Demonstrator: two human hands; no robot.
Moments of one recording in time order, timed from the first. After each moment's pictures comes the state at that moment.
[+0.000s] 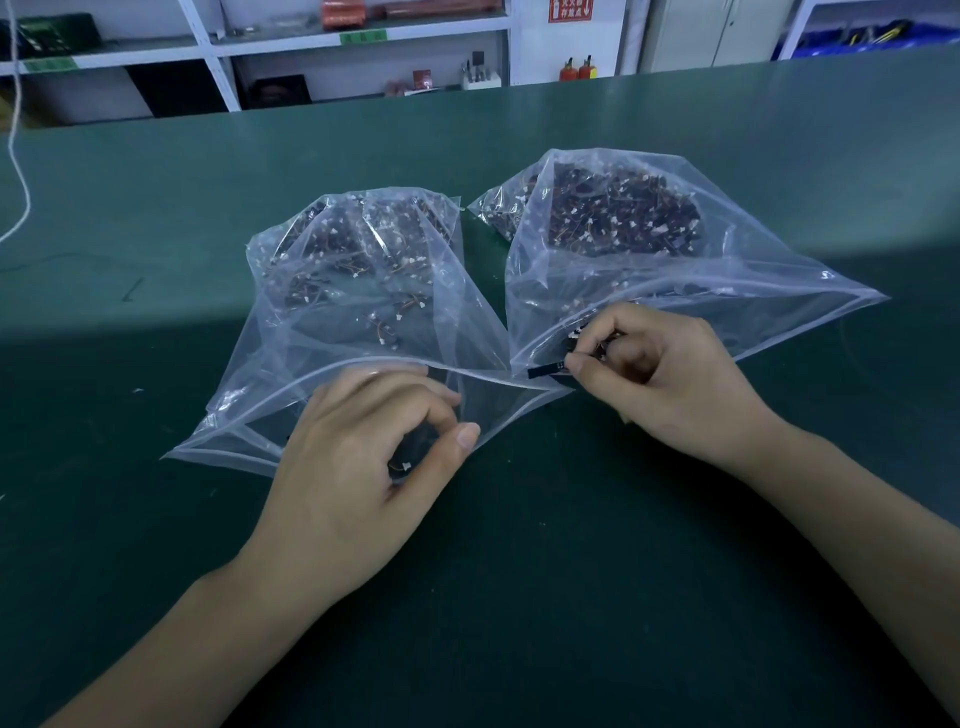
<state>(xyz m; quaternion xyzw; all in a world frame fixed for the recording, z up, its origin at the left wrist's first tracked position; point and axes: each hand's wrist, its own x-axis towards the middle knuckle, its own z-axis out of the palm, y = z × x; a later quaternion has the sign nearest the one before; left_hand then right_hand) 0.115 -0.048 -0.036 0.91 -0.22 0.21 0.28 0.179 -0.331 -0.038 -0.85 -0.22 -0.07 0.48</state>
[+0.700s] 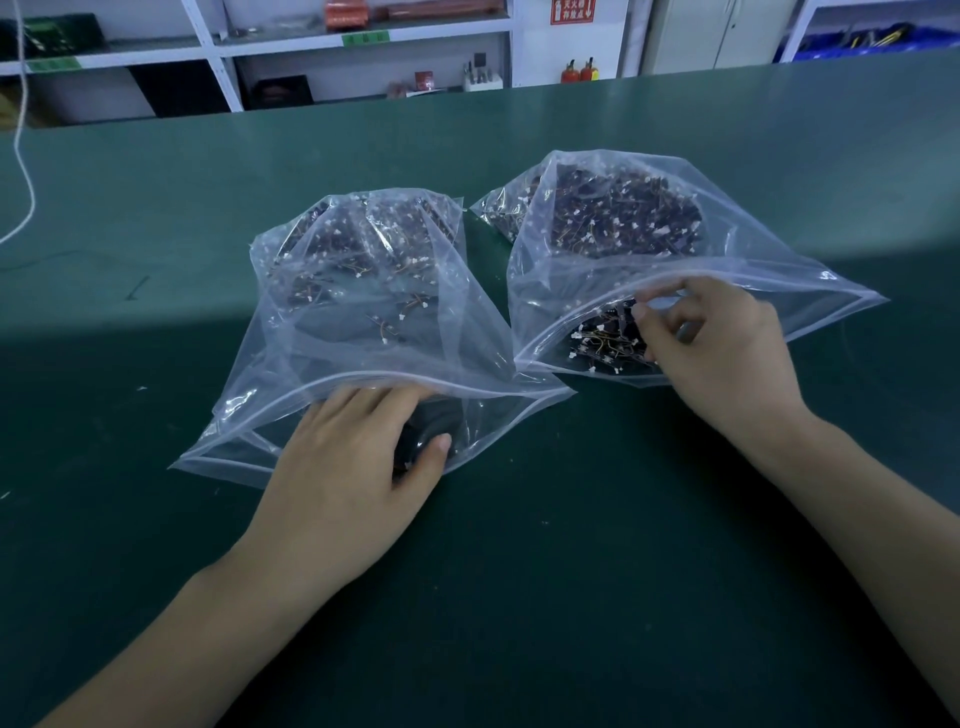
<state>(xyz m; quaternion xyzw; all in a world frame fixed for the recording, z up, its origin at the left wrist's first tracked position) 0.117 -0.039 -0.042 0.97 -0.15 0.12 0.17 0.197 -0.350 -0.040 -0.90 -0.02 -0.22 0.38</state>
